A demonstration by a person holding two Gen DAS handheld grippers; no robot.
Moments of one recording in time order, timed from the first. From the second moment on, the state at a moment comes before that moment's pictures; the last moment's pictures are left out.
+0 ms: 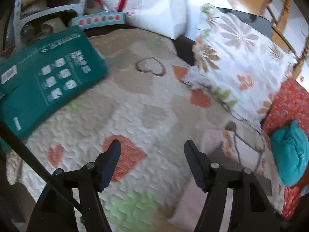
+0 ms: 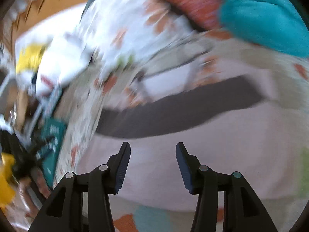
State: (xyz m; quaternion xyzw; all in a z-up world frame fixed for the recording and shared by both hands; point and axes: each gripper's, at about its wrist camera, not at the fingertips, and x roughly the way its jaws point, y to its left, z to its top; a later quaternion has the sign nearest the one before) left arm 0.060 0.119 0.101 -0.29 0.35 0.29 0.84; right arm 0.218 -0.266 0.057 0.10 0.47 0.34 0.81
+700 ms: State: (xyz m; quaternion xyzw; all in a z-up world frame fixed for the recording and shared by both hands) left arm 0.011 0.182 0.088 -0.42 0.31 0.30 0.80; right arm 0.223 -0.029 0.051 -0.12 0.48 0.41 0.77
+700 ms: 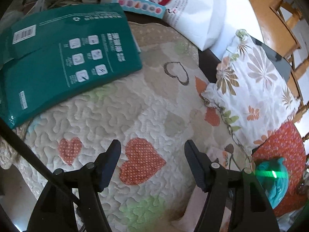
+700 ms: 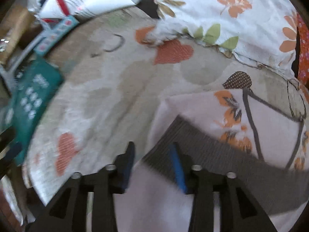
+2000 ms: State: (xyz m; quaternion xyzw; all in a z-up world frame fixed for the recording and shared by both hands) left arm 0.055 0.083 0.092 -0.35 0.35 0.26 0.83; right arm 0.218 -0.304 0.098 0.05 0.41 0.27 0.87
